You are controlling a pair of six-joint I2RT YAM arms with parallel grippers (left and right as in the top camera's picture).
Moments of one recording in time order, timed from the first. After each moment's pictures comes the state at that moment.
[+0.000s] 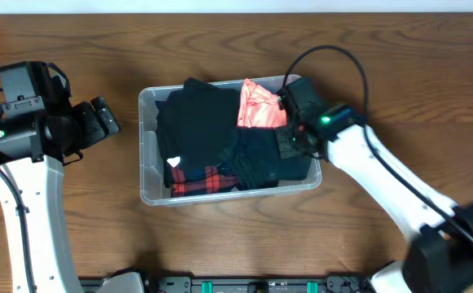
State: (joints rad) left arm 0.25 1.34 1.44 -1.21 0.05 -0.25; right arm 0.53 1.68 1.26 -0.86 0.02 0.34
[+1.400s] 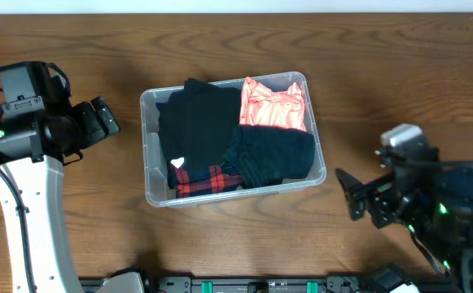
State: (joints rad) left arm 0.25 1.34 1.44 -1.21 0.05 -0.25; right arm 0.50 0.77 1.31 -1.12 0.11 0.04
